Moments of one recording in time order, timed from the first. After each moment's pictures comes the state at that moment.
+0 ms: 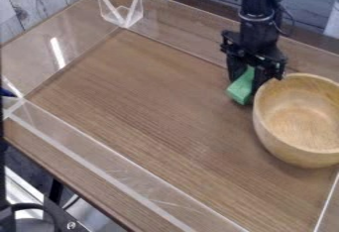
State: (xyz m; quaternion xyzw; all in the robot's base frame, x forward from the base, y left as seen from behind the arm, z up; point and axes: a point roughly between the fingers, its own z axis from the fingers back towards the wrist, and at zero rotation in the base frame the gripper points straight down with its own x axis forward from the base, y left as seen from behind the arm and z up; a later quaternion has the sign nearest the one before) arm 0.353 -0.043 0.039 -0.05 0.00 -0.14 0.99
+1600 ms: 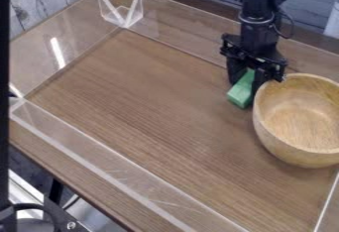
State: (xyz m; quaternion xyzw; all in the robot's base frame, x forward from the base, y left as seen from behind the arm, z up) arm 0.353 -0.043 0.038 -0.05 0.01 -0.14 0.99
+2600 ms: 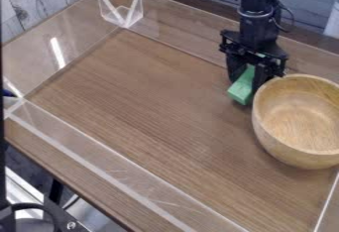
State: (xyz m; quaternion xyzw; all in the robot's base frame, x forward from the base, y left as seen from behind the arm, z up) arm 0.350 -0.043 0.047 -0.06 0.01 -0.13 0.99
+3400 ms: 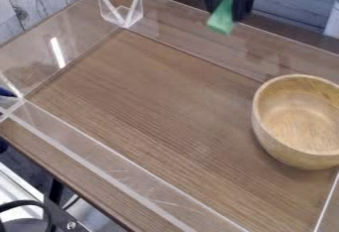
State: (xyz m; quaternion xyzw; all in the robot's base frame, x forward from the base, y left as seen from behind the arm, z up) arm 0.360 0.049 0.141 -0.04 -0.08 -0.02 1.00
